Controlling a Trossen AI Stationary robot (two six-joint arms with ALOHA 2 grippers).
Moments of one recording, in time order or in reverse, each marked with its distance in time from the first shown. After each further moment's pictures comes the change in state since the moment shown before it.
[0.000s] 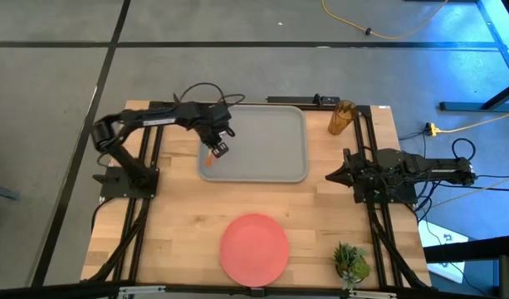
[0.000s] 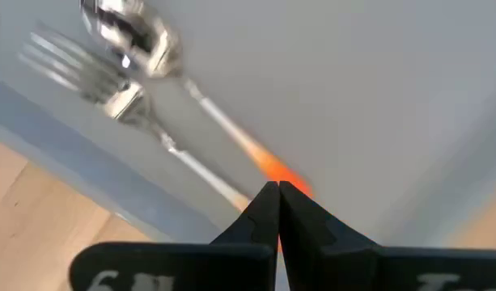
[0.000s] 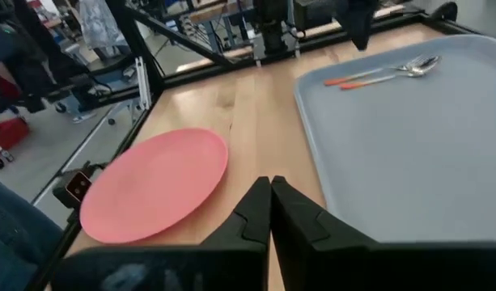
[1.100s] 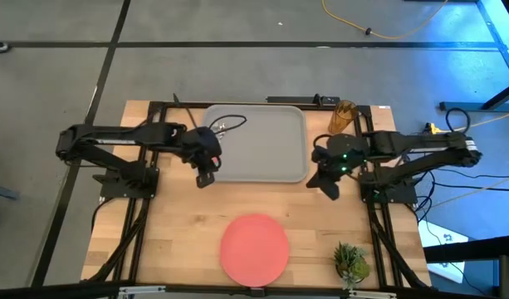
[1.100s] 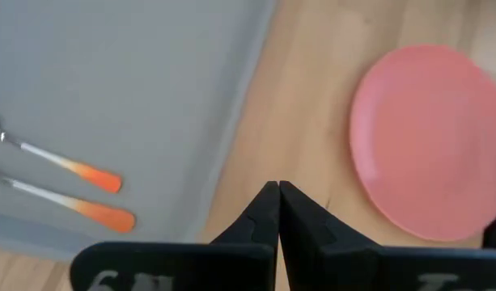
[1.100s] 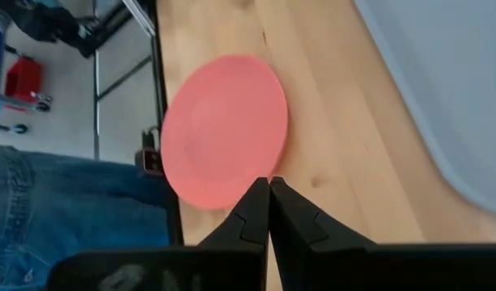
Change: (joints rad) left arm -0.424 -0.370 0.001 -0.026 0.038 -0.128; right arm 0.000 0.911 0.781 -0.389 -0.229 0.321
